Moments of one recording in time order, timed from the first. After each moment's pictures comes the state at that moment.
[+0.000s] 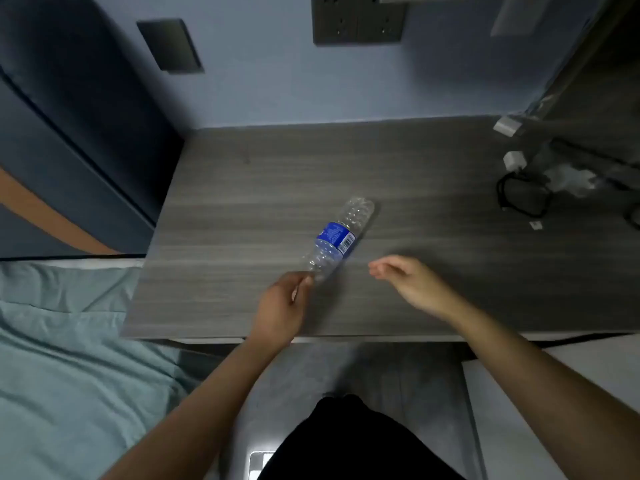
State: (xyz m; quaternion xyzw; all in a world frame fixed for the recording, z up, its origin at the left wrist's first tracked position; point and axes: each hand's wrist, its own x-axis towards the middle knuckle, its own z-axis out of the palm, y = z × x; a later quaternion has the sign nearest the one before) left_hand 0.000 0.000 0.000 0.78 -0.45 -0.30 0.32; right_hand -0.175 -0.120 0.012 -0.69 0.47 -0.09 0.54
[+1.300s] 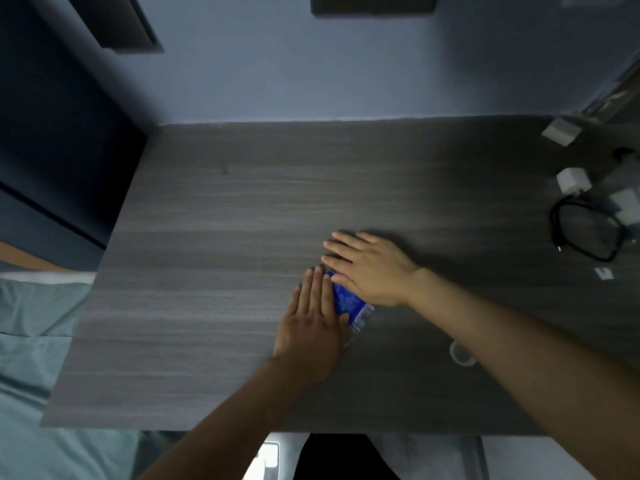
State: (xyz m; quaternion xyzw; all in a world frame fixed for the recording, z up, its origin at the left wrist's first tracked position) left_hand 0.002 -0.104 -0.073 0.77 -0.62 -0.16 -0.06; right_hand -0.079 -0.248 -0.064 -0.98 0.16 0.10 0.04
